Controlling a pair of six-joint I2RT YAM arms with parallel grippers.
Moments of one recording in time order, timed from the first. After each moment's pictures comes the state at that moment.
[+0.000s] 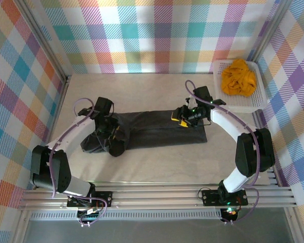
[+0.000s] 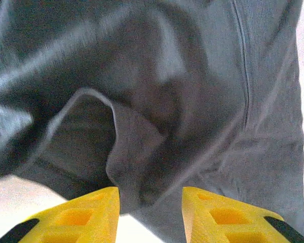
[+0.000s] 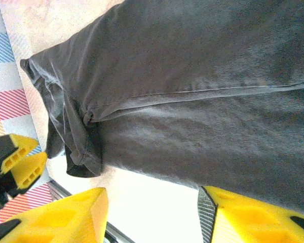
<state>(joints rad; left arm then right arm) -0.26 1.46 1.06 -0.85 0.10 -1.40 0.34 1.62 1.19 -0.62 -0.59 0.66</state>
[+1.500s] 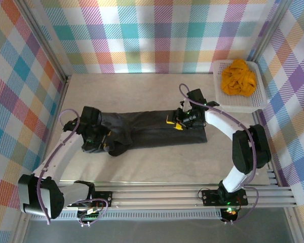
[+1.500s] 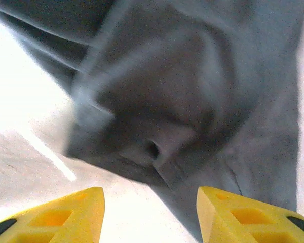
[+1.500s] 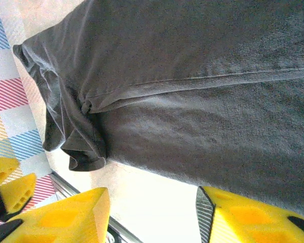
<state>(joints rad) -0.16 1.18 0.87 -0.92 0.12 -1.38 0.39 1.69 1.17 -0.57 -0.61 0.71</state>
